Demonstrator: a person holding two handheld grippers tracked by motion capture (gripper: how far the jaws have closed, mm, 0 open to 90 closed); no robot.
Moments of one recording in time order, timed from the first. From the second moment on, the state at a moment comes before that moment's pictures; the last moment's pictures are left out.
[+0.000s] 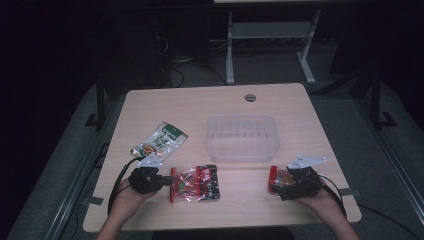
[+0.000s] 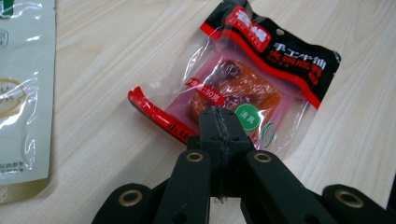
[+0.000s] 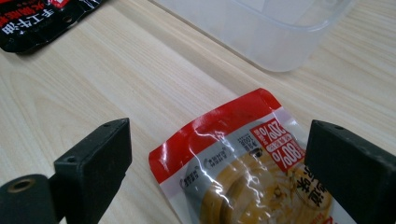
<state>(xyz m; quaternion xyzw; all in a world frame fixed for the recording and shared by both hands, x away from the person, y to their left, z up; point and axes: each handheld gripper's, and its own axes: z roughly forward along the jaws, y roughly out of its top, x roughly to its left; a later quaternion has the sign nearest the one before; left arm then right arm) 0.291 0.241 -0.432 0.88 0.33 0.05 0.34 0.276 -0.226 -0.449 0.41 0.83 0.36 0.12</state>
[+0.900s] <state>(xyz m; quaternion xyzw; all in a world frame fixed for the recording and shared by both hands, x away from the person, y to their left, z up) 0.301 0.242 -0.454 0.88 0.35 0.03 0.31 0.280 -0.199 -0.443 0.36 0.84 0.40 0.06</state>
